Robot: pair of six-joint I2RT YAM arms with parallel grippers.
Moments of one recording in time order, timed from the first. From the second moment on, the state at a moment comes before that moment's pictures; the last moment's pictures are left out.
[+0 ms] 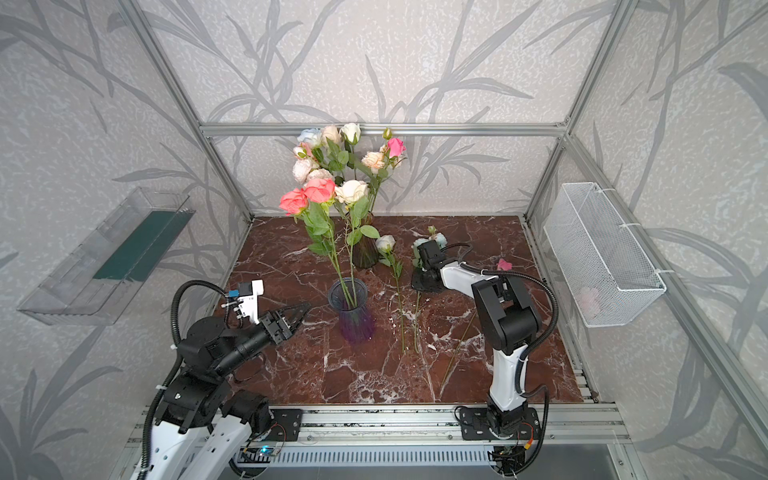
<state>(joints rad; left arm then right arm) -0.25 0.35 0.60 -0.41 0.48 -0.78 0.39 1.91 1.19 -0.33 -0.11 0.57</state>
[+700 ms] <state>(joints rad) -0.44 0.65 0.99 -0.52 0.48 -0.55 0.40 1.04 0.76 0.08 -0.17 0.61</state>
